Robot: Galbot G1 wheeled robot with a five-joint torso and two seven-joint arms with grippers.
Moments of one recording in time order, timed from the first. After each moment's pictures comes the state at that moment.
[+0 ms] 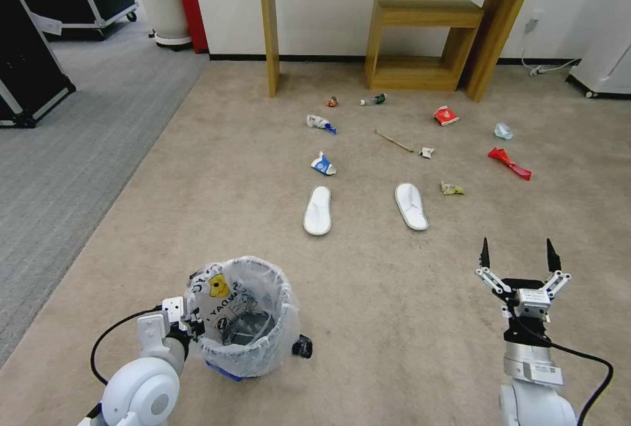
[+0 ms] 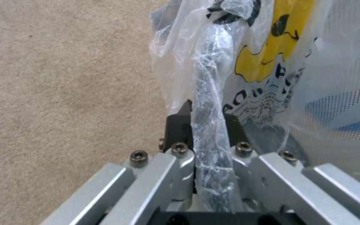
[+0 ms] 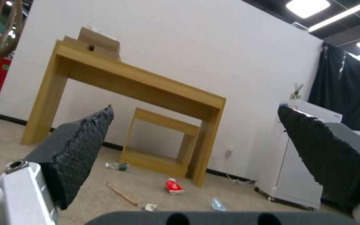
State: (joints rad) left arm 1.48 -0.86 -0.31 -2.07 -0.98 0.44 -0.72; right arm -1.44 1.54 0.90 1.78 -0.10 0.70 -0.04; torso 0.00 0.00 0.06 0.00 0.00
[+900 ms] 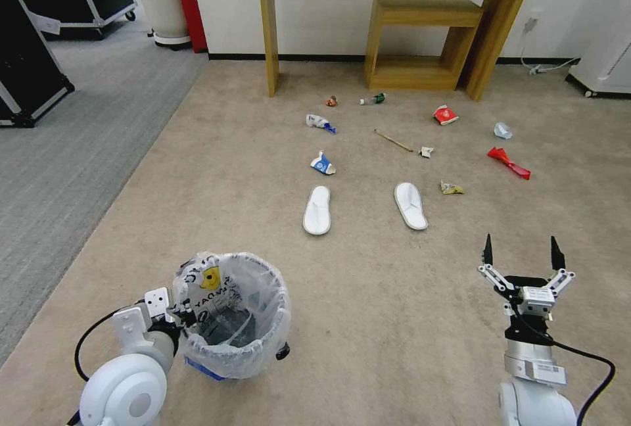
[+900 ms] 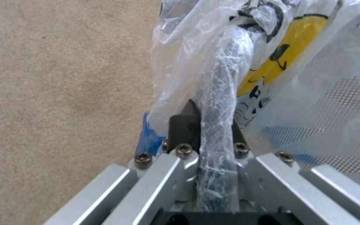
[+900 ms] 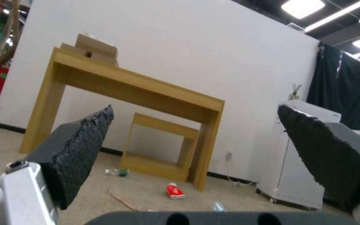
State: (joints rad) left arm 1.54 -0.93 -0.47 -2.25 -1.12 0.45 -0.82; right arm -1.44 1.54 0.89 1.79 -0.07 0.70 -0.04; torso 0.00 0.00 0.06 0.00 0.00
